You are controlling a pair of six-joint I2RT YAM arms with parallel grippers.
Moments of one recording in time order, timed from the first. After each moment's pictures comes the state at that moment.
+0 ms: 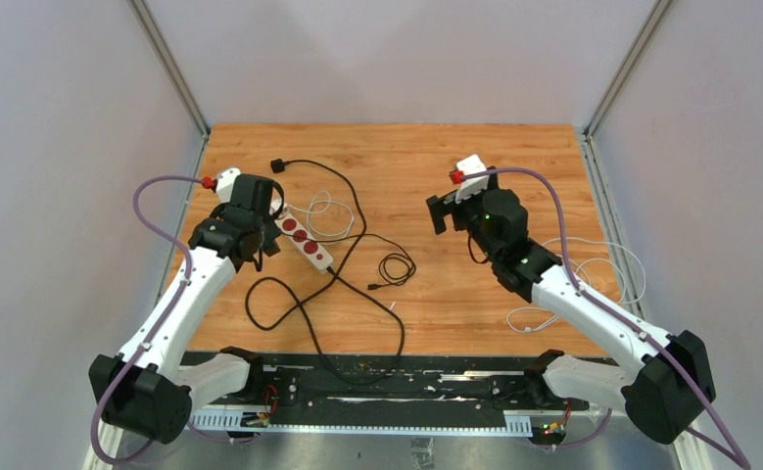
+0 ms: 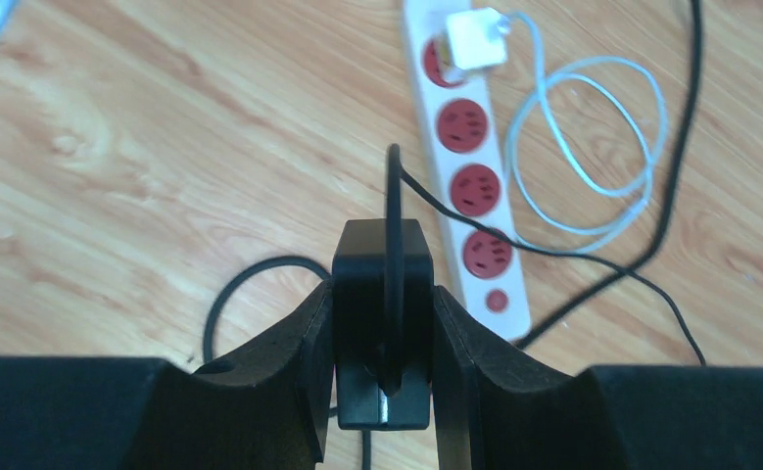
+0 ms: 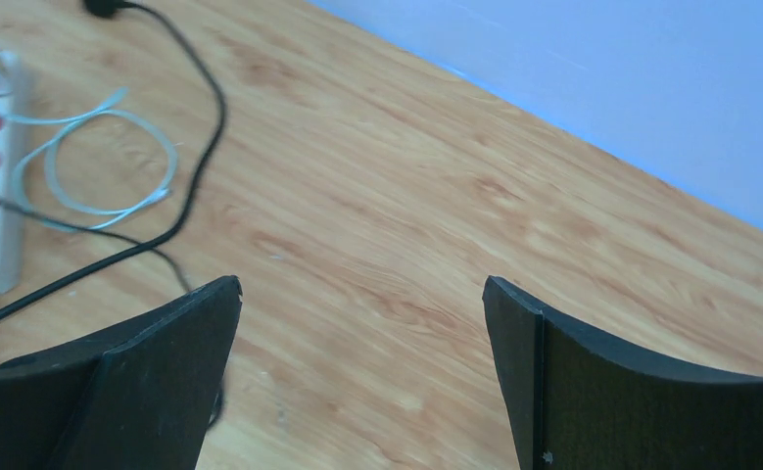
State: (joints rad) left arm -0.28 1.10 1.02 -0.76 -0.44 -0.68; right arm 0.65 1.12 0.82 0.15 0.19 -0.19
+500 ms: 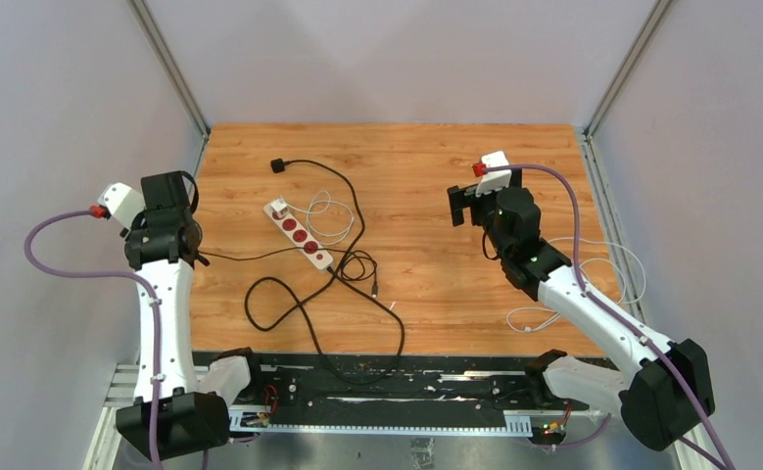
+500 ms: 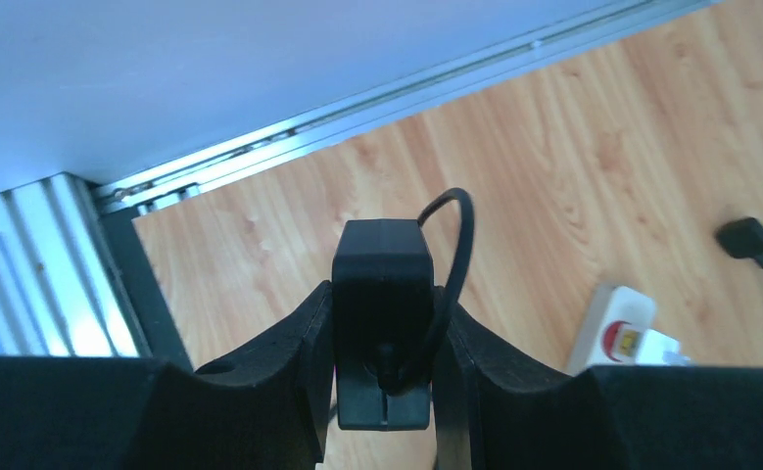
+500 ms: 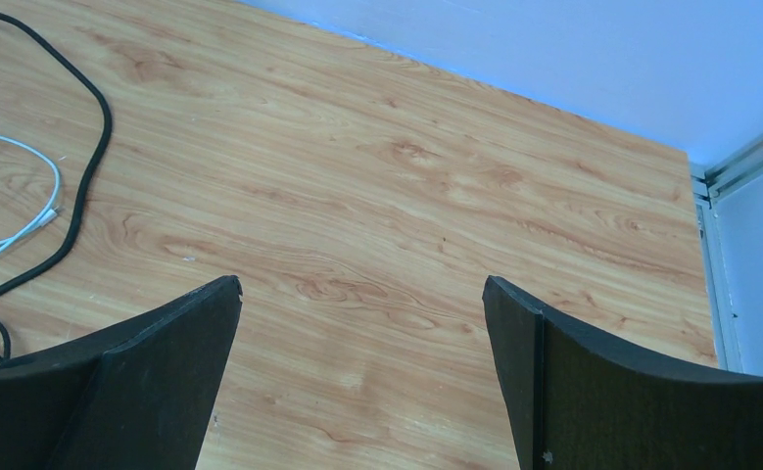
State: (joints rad) left arm 0.25 1.02 1.12 -0.91 -0.65 -0.74; right arm 0.52 1.08 0.77 0.15 0.29 -0.14
